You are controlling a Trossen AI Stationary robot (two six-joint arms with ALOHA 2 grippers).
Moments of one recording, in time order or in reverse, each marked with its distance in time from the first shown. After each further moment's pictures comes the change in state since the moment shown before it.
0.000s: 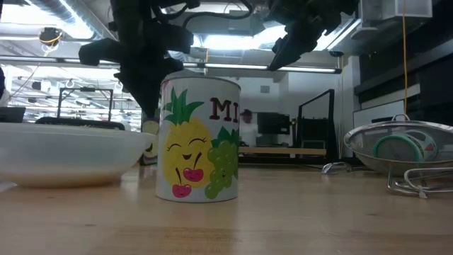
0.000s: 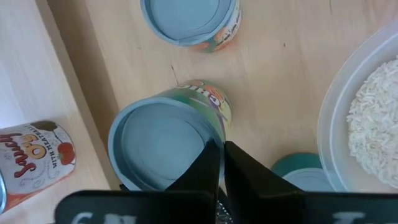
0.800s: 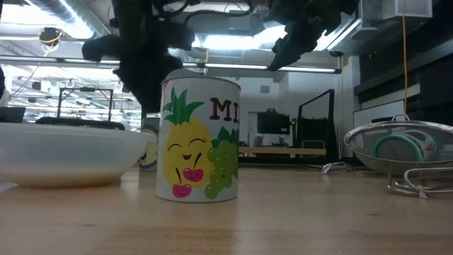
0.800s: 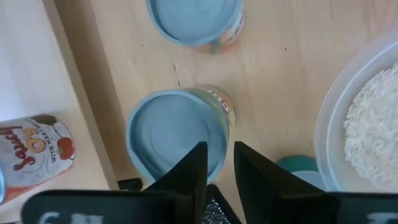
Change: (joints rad) left arm -0.002 0.000 0.020 -0.014 -0.002 -0.045; right arm 0.000 0.000 0.000 -0.001 0.002 -0.003
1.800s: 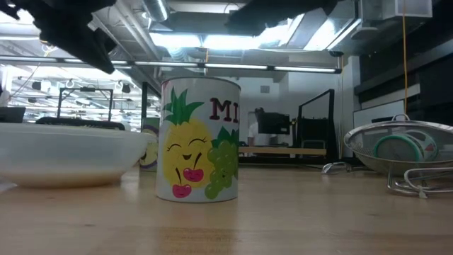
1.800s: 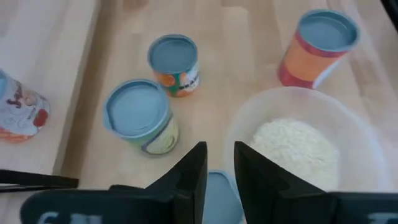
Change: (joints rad) left arm -0.231 -0.718 -0.545 0.392 -0.069 -0.376; right arm 0.060 0.056 0.001 0.549 -0.021 -0.003
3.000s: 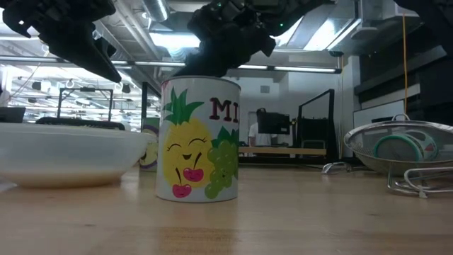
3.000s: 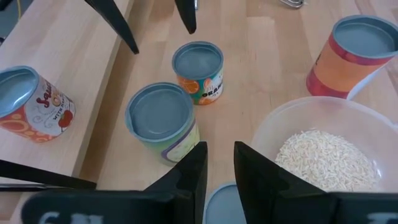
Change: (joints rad) left arm -0.004 -0.011 -0.072 0.093 -0.093 0.004; right arm 0.030 0.545 0.380 -0.155 -0.250 -0.161
